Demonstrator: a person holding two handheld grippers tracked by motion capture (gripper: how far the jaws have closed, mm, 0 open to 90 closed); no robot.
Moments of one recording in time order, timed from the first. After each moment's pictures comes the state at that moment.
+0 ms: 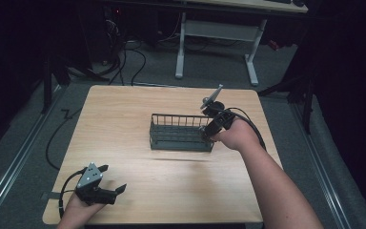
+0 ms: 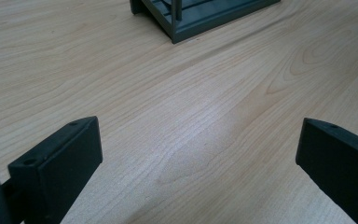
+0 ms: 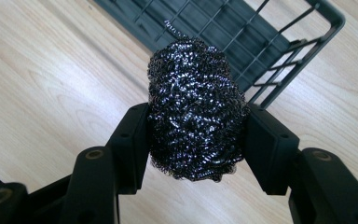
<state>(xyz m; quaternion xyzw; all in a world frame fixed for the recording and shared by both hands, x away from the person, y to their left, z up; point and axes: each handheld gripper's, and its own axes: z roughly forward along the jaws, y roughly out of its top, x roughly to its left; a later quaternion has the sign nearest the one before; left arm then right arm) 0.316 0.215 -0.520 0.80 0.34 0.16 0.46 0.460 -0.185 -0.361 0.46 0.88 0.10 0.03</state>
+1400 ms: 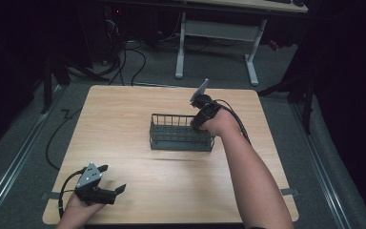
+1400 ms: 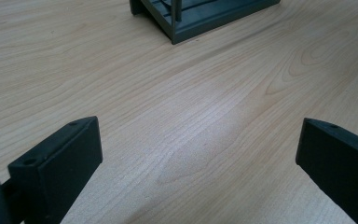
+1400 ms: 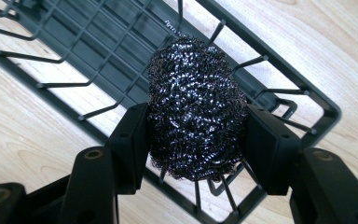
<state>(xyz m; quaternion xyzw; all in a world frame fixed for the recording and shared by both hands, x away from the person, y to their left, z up) 0.316 0.217 -0.520 0.80 0.34 0.16 0.47 0.522 -0.163 -0.397 0.48 0.88 0.07 0.03</state>
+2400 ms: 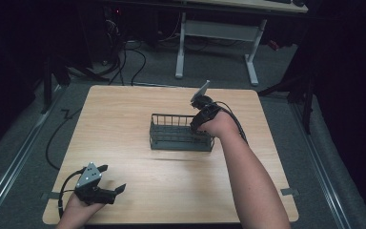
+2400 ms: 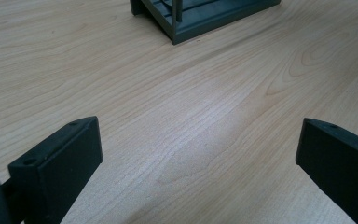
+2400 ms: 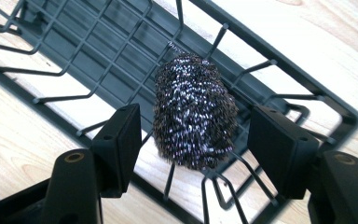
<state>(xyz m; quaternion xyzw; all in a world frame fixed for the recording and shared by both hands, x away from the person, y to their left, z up) 0.316 0.217 -0.520 0.80 0.34 0.16 0.46 0.520 -0.164 -0.400 0.49 0.87 0.09 0.03</state>
